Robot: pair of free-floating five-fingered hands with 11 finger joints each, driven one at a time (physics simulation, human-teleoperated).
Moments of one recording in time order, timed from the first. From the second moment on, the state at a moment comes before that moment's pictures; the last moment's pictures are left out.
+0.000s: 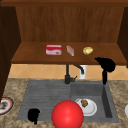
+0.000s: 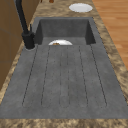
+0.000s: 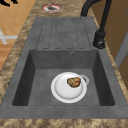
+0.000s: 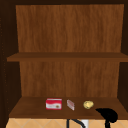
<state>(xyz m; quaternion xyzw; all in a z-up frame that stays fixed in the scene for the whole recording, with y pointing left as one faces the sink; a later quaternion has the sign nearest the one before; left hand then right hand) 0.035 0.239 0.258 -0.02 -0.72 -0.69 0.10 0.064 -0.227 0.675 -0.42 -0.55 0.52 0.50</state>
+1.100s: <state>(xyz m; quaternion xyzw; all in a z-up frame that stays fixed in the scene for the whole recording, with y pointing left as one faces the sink) 0.035 0.239 0.258 -0.02 -0.72 -0.69 0.10 0.214 -0.195 0.757 -0.40 -0.53 0.54 0.51</state>
